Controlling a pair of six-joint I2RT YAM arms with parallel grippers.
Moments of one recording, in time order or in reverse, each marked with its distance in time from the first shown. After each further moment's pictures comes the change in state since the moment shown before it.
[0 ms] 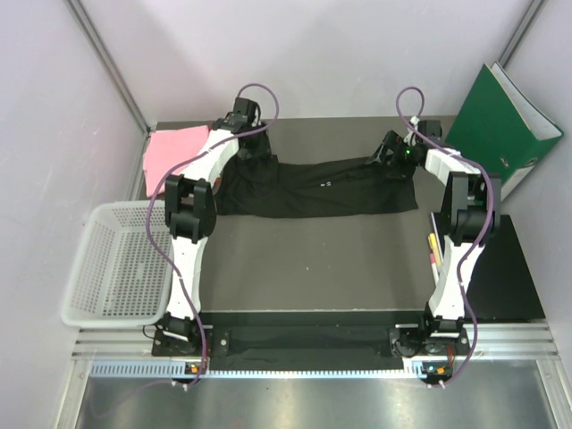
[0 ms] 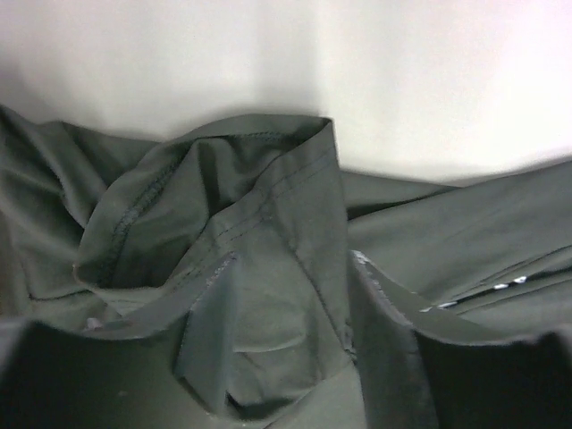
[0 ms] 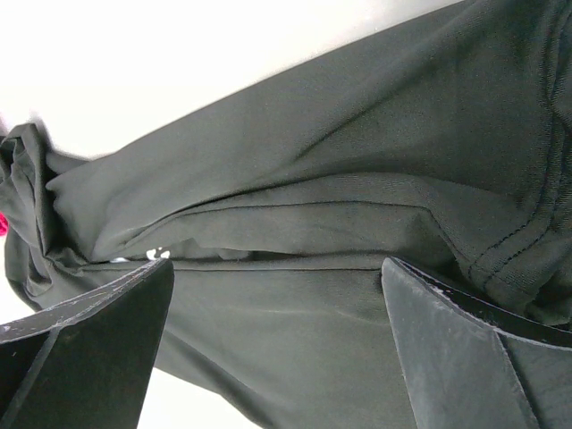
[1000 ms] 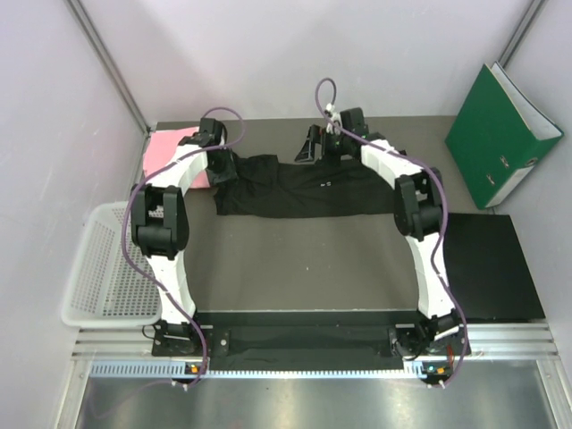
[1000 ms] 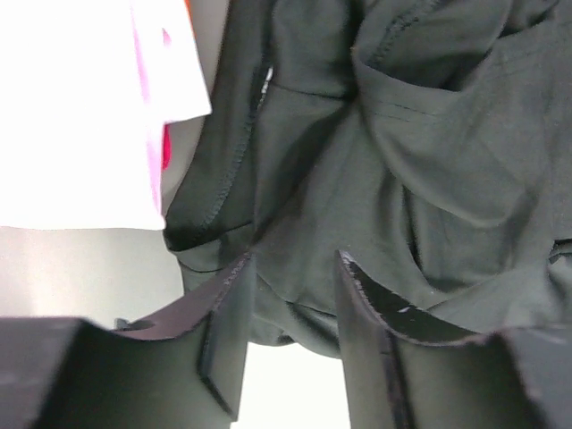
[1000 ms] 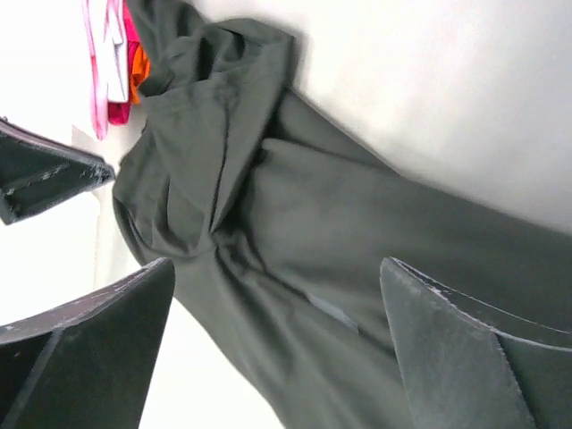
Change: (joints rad) left arm 0.139 -0.310 -0.500 -0.006 -0.055 0.002; right arm 0.381 0.200 0.388 -0.010 -0.117 -0.023
